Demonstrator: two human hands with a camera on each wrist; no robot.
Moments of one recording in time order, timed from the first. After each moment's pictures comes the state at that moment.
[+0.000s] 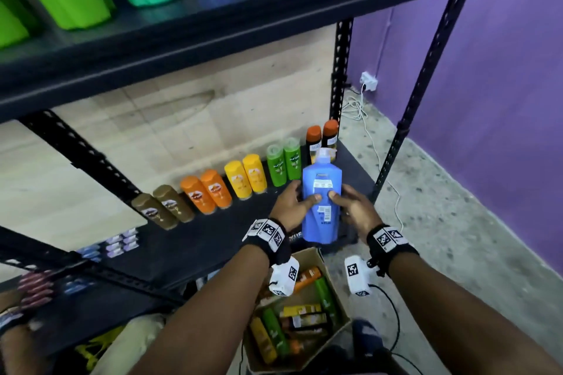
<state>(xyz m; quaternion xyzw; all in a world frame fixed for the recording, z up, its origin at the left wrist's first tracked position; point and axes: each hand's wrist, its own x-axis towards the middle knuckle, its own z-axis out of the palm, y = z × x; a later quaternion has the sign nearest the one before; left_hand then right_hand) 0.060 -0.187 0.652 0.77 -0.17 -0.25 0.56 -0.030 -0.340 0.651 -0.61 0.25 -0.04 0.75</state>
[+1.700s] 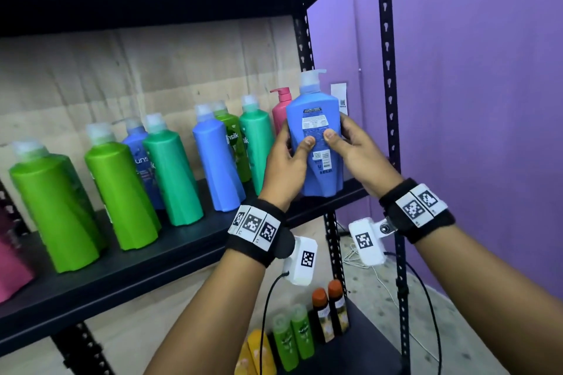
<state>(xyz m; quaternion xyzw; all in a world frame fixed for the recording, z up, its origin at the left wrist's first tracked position) 0.107 -0.281 1.067 0.61 -0.41 0.12 0.66 0.036 -0.407 1.066 -0.68 -0.09 -0.37 0.63</state>
